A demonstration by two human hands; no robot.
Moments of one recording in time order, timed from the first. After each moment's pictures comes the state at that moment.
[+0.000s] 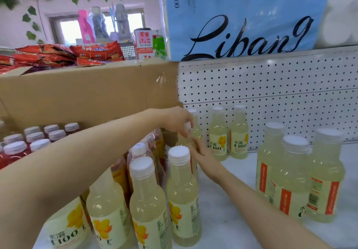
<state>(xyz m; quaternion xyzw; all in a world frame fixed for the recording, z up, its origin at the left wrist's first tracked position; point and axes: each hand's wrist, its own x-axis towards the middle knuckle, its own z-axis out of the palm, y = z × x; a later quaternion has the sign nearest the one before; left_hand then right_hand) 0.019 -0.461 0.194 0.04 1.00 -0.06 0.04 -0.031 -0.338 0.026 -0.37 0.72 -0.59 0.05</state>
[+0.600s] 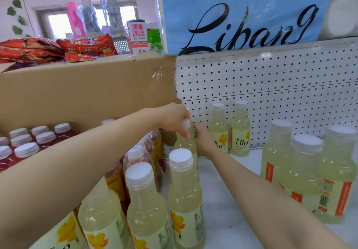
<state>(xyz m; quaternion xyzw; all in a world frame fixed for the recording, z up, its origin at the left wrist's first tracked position) 0.003 -0.478 0.186 0.04 1.00 -0.01 -0.01 -0.105 -0.380 0.042 -0.30 0.77 -0.56 -0.03</state>
